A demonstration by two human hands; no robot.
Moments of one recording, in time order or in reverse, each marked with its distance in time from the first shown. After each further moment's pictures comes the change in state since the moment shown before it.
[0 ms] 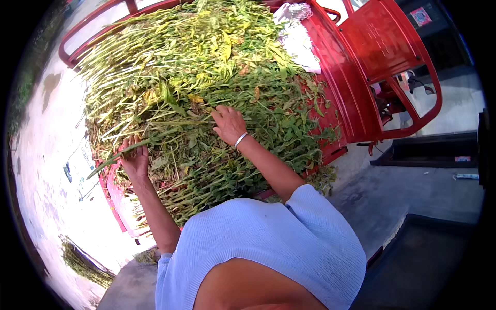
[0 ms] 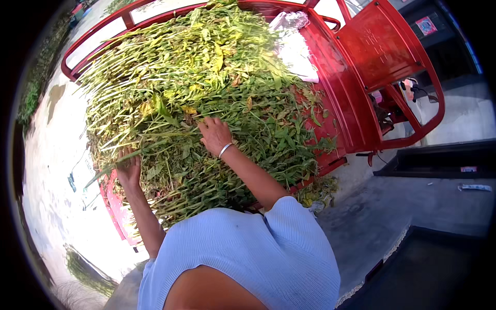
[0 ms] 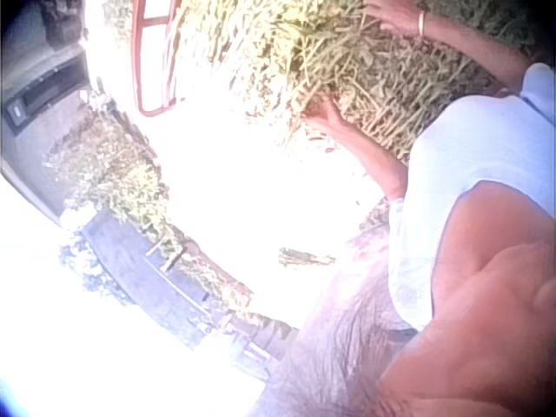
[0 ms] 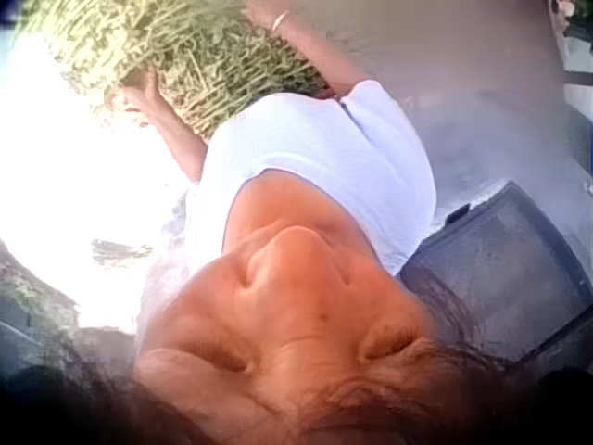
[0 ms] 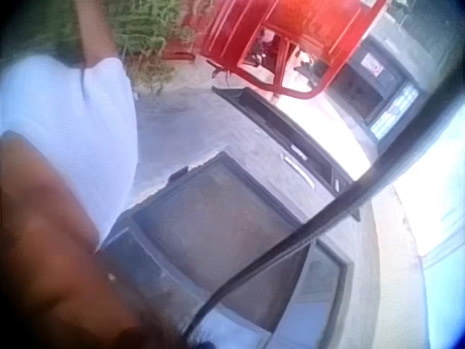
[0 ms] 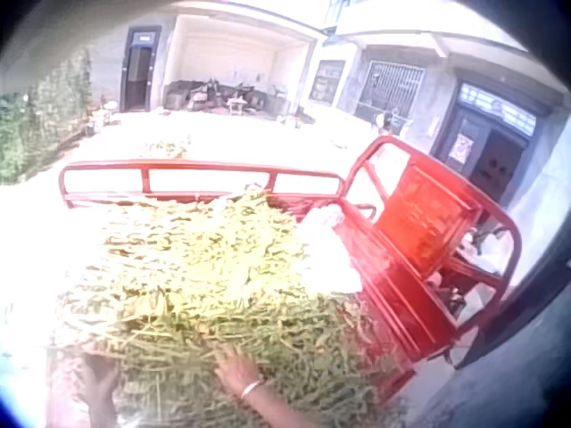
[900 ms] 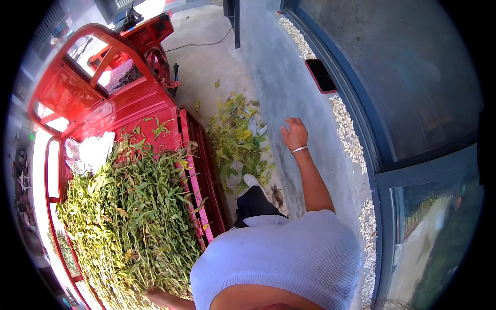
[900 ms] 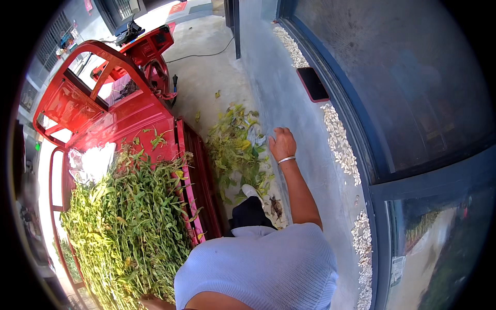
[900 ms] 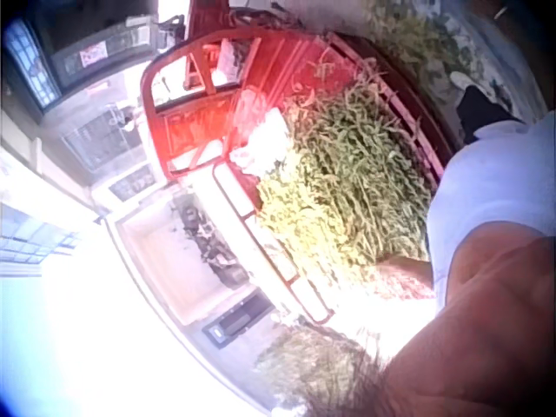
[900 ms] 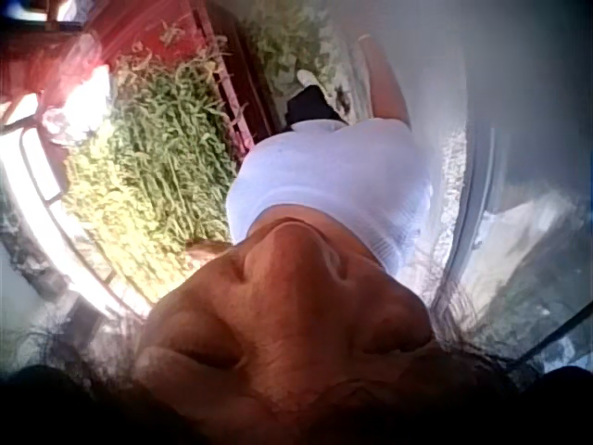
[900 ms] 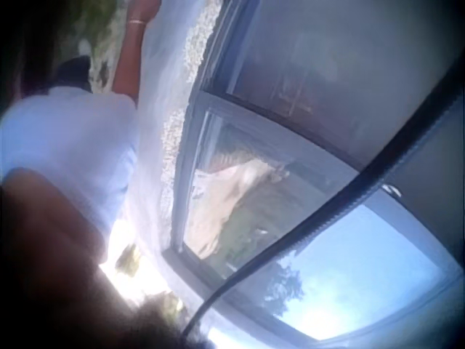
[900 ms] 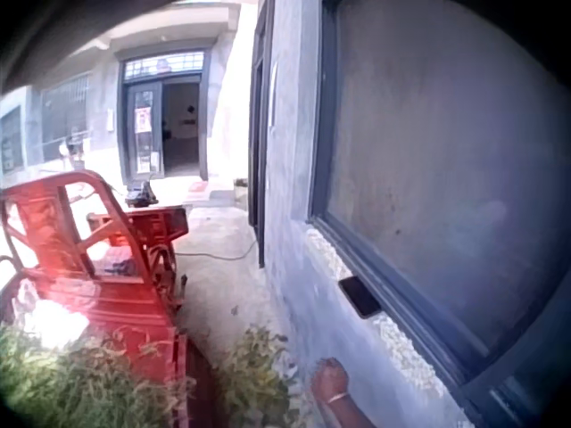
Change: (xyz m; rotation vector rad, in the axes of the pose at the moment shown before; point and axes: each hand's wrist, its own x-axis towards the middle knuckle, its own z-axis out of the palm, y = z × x) left_hand -0.182 -0.126 -0.019 1.617 -0.410 0.709; right_hand -0.766 0.098 -0.140 -0.390 0.883 1.674
